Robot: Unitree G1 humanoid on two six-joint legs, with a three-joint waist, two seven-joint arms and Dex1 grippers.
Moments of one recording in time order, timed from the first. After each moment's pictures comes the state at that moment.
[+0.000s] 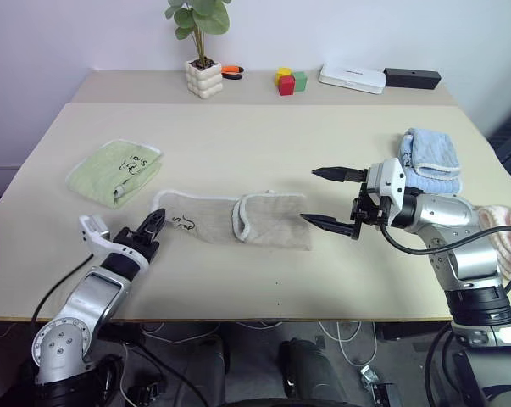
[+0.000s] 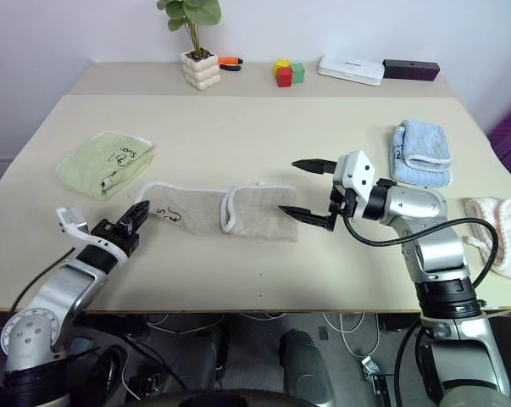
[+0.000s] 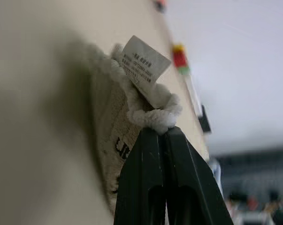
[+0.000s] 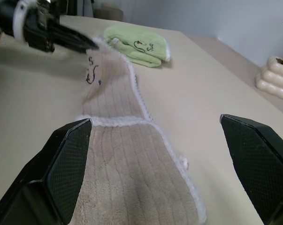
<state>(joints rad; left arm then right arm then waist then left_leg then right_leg) 0.03 0.35 0.33 -0.33 -1.53 0.61 0.10 -0.43 -0.64 -0.01 -0.04 0.40 0.12 1.11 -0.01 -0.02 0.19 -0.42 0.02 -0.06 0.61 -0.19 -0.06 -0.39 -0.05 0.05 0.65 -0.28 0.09</state>
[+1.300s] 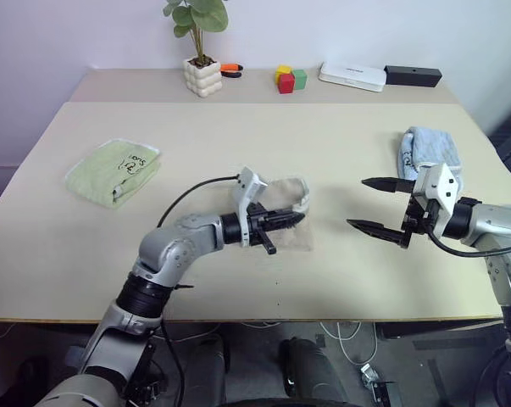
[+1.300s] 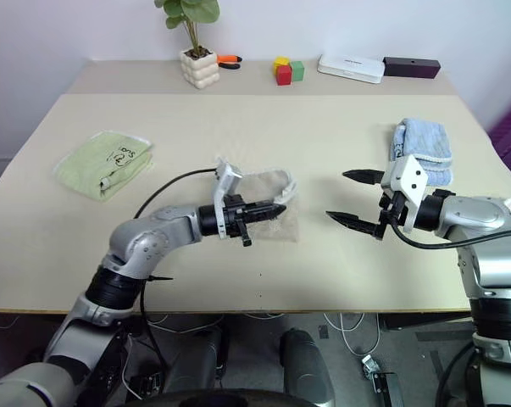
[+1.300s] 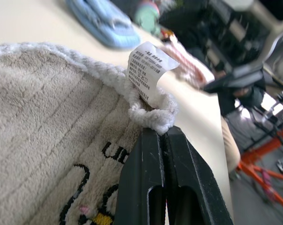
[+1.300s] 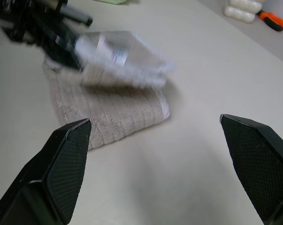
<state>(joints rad) -0.55 0.27 -0.27 -0.04 -0.70 0.76 -0.66 -0.28 -0.83 -0.18 -0.05 0.42 0.21 1.13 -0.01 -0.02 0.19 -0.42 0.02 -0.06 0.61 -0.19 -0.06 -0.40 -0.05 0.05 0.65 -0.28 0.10</state>
